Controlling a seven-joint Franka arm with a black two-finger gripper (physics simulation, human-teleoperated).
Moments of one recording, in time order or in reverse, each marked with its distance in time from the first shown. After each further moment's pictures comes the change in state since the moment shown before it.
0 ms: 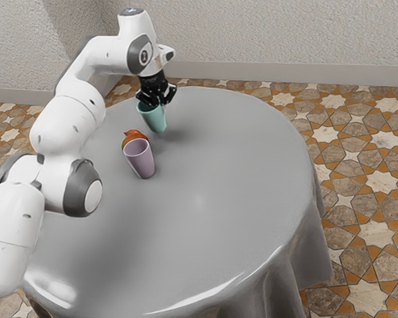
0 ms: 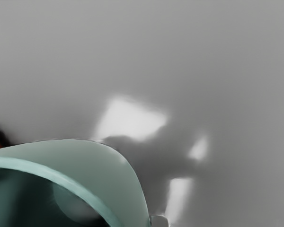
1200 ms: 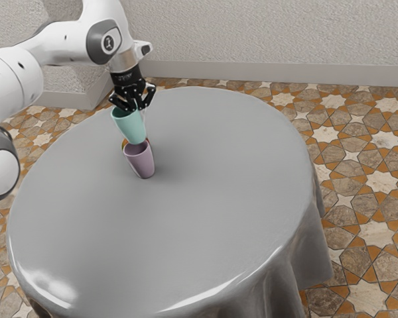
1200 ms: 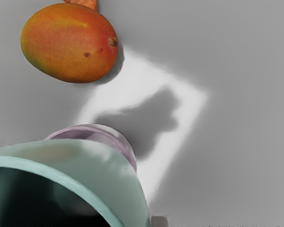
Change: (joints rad) arm -0.005 -0.680 -0.151 -0.895 0.114 0.126 -0.123
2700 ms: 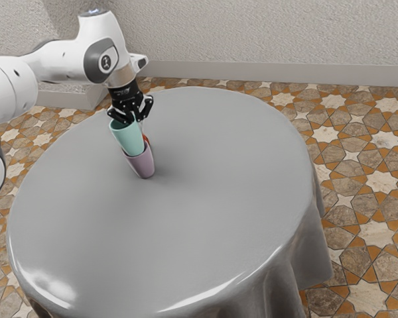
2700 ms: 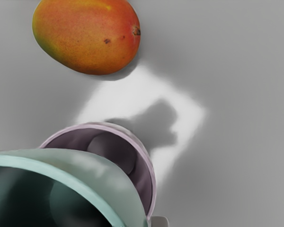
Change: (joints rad) arm 0.018 -0.055 -0.014 -0.173 0.017 0.154 -0.073
